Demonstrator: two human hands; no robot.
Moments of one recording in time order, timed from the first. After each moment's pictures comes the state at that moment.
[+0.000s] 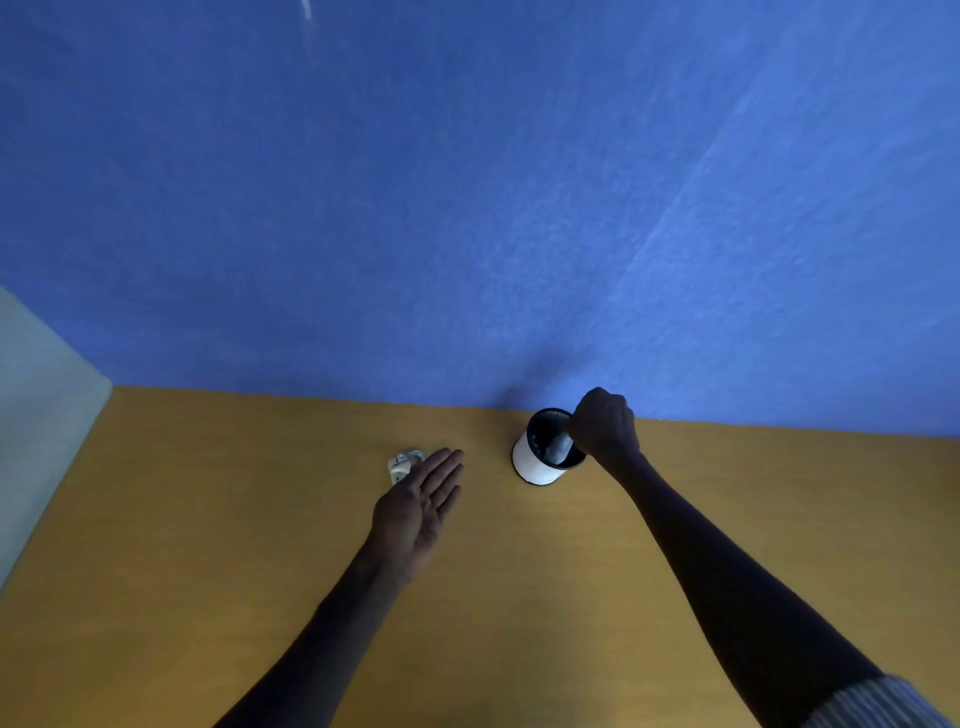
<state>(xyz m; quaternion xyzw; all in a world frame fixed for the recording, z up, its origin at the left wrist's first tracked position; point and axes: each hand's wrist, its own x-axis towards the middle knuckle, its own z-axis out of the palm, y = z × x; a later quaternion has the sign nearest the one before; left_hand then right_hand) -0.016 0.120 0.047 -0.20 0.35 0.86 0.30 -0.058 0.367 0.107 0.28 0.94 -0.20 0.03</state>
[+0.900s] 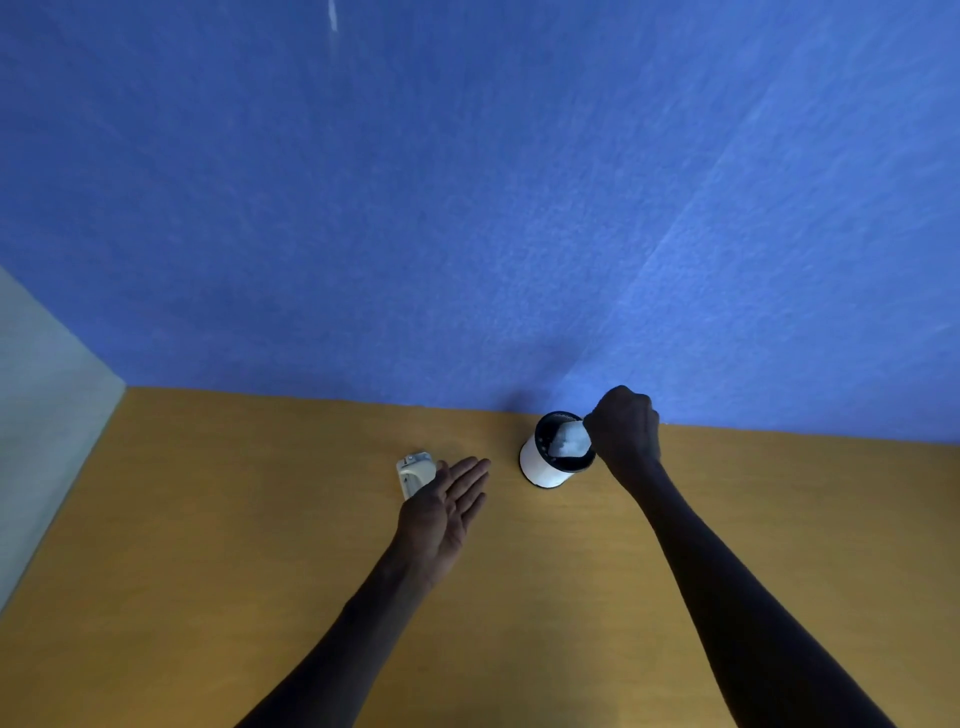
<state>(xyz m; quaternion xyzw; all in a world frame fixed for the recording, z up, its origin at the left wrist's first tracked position) -0.010 0.132 0.046 -0.20 0.34 0.86 0.33 -0.042 0.351 0.139 0.27 0.94 -0.17 -0.05</state>
